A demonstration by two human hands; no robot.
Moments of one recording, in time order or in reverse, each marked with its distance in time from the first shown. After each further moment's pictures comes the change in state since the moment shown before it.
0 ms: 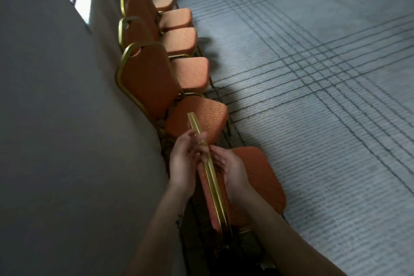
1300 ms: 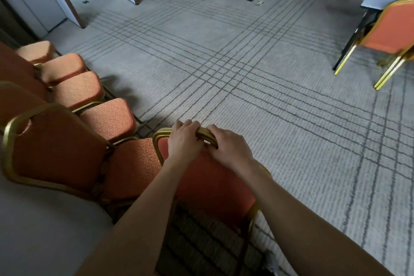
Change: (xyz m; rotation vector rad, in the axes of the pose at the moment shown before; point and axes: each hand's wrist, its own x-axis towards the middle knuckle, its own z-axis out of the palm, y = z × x) left_hand 0.178 -0.006 0.128 1.450 -0.626 0.814; right_hand 0.099 -0.080 -0.080 -1.421 0.573 -0.428
